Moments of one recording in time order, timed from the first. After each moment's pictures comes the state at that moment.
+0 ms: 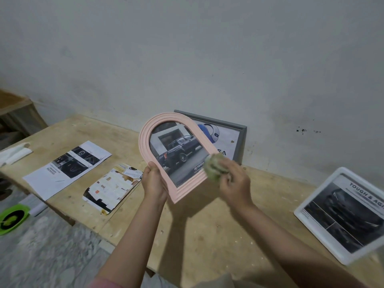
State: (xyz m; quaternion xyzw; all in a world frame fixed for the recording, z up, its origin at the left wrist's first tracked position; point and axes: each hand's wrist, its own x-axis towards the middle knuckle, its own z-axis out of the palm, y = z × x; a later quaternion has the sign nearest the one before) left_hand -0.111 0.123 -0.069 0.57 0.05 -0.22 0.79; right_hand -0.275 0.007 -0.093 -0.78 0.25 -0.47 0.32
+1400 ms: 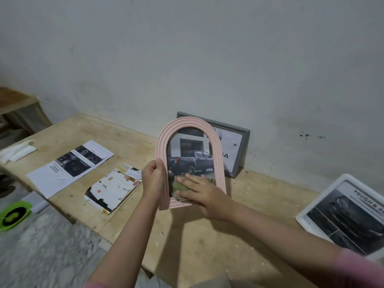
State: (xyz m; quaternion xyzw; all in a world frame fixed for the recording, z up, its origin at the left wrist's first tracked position) left_hand -0.118 0.135 -0.053 0.72 -0.14 -0.10 0.67; right_hand -0.246 0.018 -0.107 -0.97 -0.07 -0.16 0.14
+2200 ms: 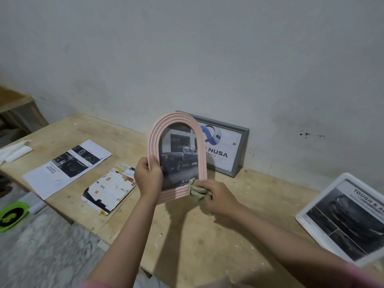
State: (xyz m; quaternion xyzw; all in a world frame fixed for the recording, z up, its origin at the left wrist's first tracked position) left_hand -0.099 0.130 -0.064 0.75 -0.12 0.01 0.65; right_hand -0.252 0.003 -0.126 -0.91 0.16 -0.17 0.34
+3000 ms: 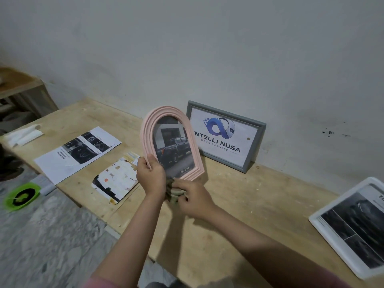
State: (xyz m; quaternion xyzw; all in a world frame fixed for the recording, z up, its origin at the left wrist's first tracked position) left_hand -0.092 0.145 -0.077 0.75 -0.02 0.03 0.66; right_hand -0.197 0.082 -0.114 -0.88 0.16 -0.13 0.44
